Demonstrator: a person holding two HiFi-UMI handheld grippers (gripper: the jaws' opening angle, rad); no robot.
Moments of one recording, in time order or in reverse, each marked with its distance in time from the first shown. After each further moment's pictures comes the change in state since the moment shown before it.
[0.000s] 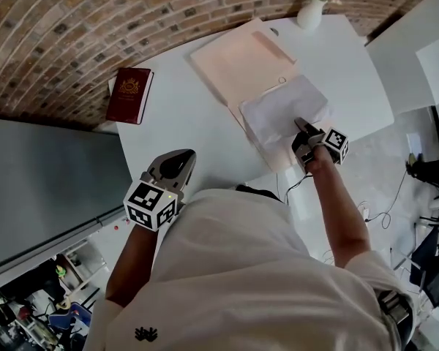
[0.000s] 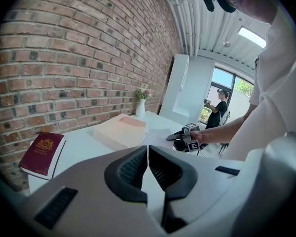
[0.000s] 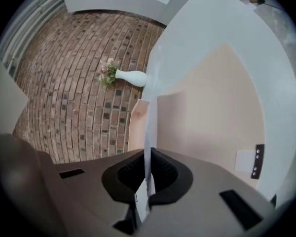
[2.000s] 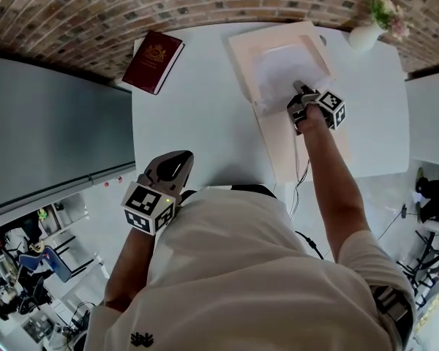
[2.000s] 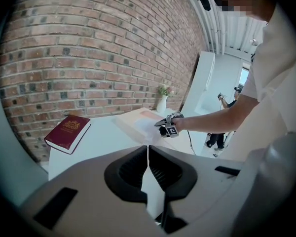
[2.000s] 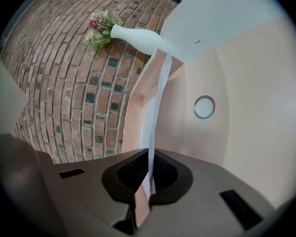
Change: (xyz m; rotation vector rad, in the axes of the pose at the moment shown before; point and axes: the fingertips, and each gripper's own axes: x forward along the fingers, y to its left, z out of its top) left arm -0.013 0.022 -0.027 -0.180 0.040 0.249; right arm 0.204 0.051 0.010 -0.075 0.126 -0.060
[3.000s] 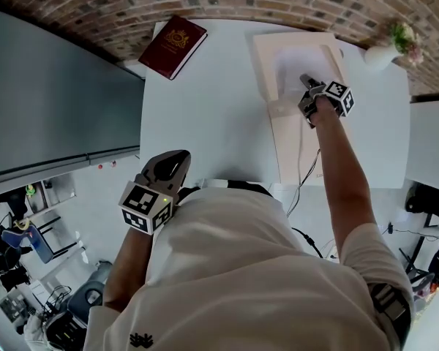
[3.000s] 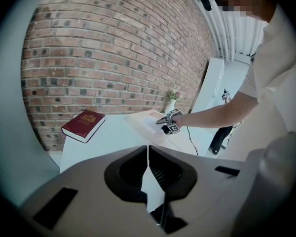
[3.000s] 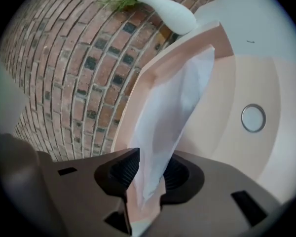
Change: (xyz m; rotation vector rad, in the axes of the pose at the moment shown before) left arm -0.049 0.023 -0.030 -0.092 -0.053 0.086; right arm 0.044 0.019 -0.021 -0.240 0.186 -0.116
